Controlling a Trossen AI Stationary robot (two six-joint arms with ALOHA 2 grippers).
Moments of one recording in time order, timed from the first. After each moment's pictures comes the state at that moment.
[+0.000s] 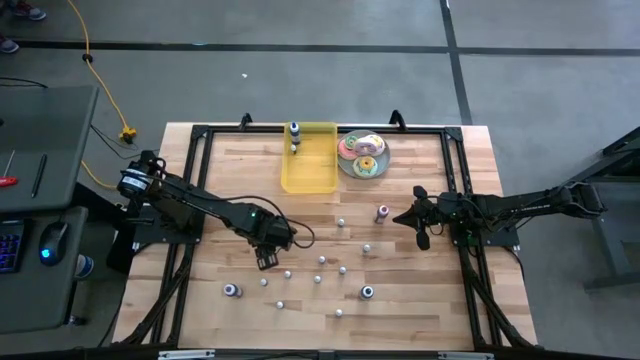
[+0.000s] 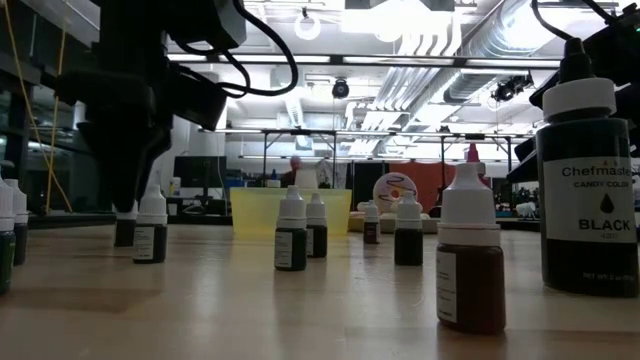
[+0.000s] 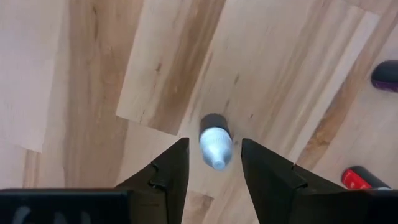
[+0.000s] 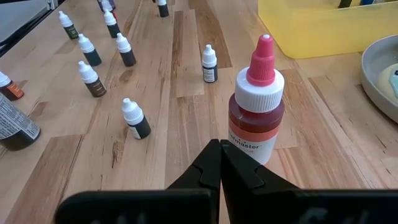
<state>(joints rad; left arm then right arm) -0.25 1.62 1.00 -0.85 -0.04 -0.58 0.00 0.49 0.01 0.05 0.02 0.13</state>
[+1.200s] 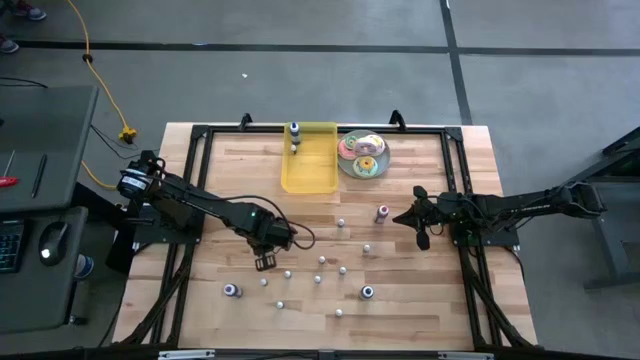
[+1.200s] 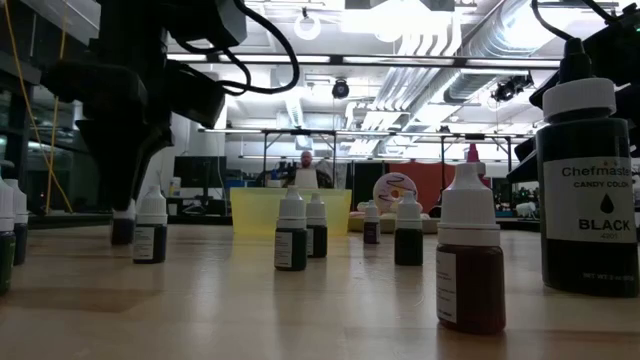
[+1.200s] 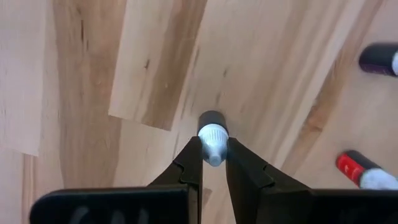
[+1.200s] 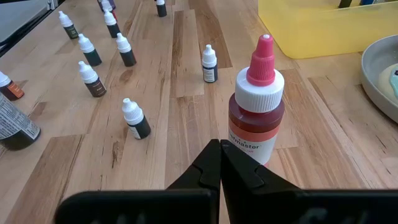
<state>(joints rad) -0.25 1.61 1.02 -0.88 0.00 -0.52 0.00 0.49 0.01 0.05 0.02 0.13</state>
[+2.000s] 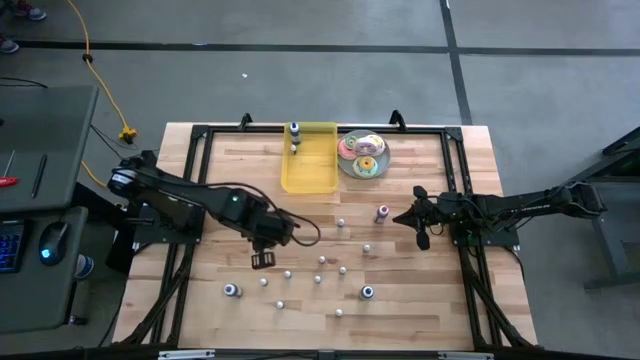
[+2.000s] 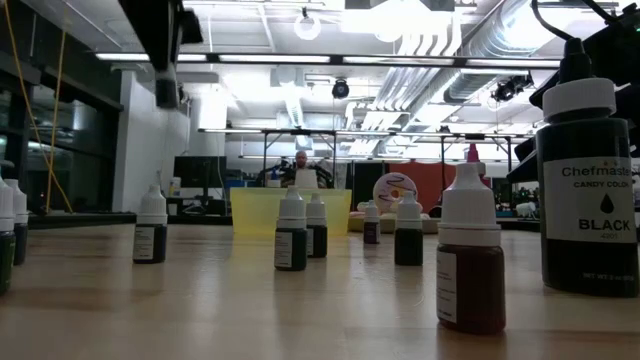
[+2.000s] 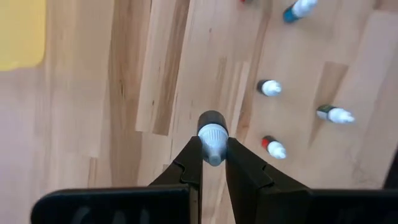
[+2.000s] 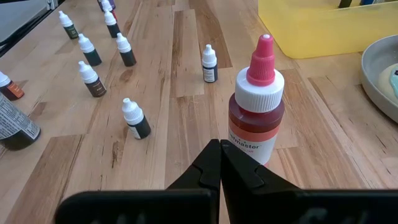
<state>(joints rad) -0.28 1.53 1.42 -1.21 -0.07 -0.45 0.00 0.49 0.01 0.05 0.02 0.13</state>
